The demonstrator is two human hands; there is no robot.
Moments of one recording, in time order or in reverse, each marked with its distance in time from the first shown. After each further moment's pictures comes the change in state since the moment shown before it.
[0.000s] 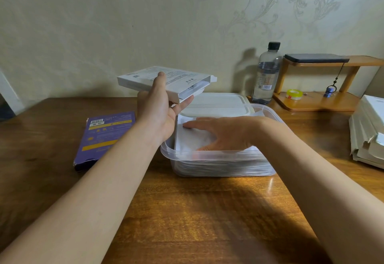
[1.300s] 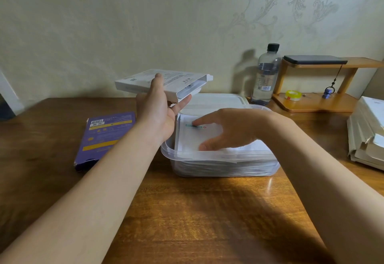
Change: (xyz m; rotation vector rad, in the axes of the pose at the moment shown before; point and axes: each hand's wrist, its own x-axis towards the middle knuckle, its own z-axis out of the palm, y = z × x) left_hand 0.008 -0.001 -0.003 -0.057 0.015 -0.019; right_hand -0.013 0.003 -0.013 -0.006 0.081 0.114
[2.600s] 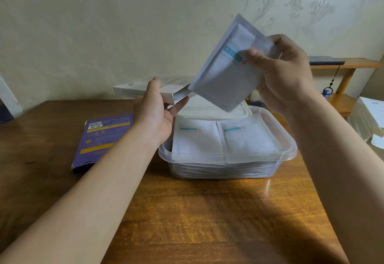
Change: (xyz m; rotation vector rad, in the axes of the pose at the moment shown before) left_hand 0.004 -0.001 0.000 0.007 0.010 -0.006; right_hand -0.016 0.036 -0.040 1.468 1.026 -0.257
